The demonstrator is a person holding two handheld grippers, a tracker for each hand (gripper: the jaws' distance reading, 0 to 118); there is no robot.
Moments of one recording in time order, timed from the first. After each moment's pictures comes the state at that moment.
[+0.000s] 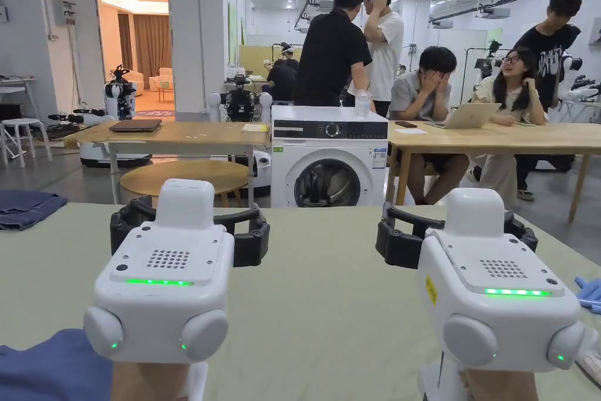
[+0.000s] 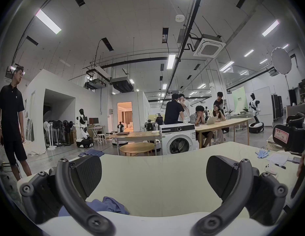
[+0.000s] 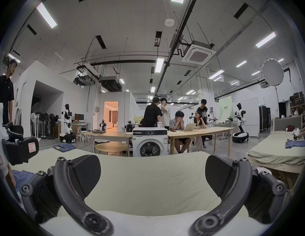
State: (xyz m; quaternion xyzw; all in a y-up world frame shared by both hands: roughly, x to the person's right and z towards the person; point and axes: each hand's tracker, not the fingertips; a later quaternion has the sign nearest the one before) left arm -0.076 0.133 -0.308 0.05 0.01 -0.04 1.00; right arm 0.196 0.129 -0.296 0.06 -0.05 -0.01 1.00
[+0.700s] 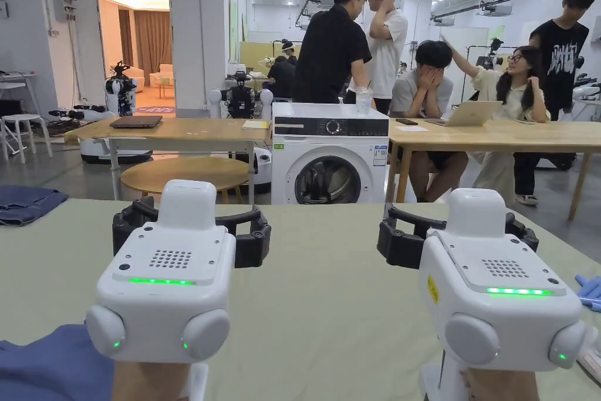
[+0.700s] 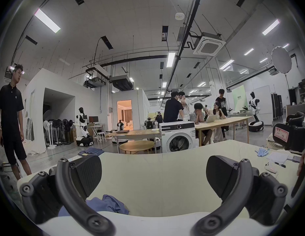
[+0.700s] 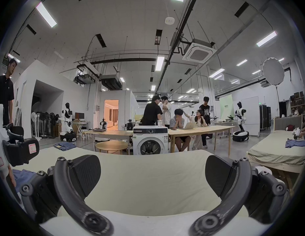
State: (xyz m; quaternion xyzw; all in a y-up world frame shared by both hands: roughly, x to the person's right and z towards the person) left arm -0.075 0.128 -0.310 0.04 0.01 -0.04 1.00; right arm 0.199 0.125 -0.296 0.05 -0.05 -0.01 1.00
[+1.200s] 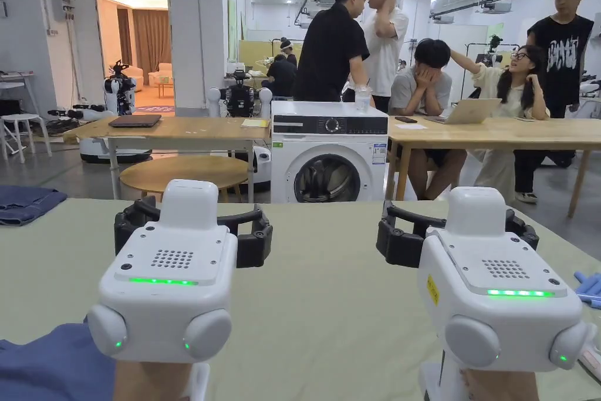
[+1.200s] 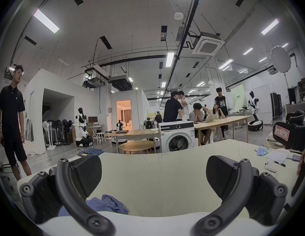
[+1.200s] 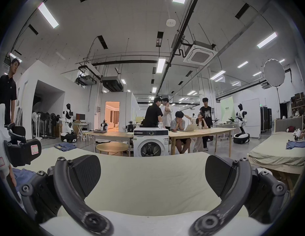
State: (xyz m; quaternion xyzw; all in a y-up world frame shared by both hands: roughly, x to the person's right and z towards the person) left arm -0.071 0.127 -0.309 0.04 0.01 -0.04 1.00; right arm 0.200 0.124 -0.293 0.06 -0.04 -0.01 1.00
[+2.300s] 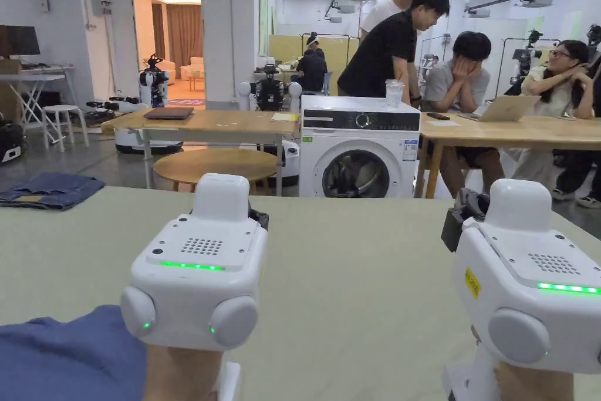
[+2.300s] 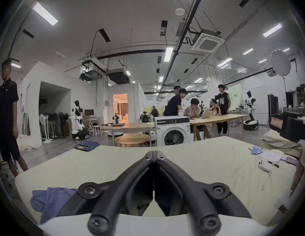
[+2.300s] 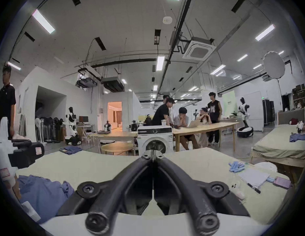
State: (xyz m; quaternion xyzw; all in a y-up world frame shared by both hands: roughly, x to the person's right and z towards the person) left arm -0.082 0.128 -0.302 0.01 -0.01 -0.02 1.00; right arm 0.191 0.131 -0.291 0.05 -0.02 -0.03 1.00
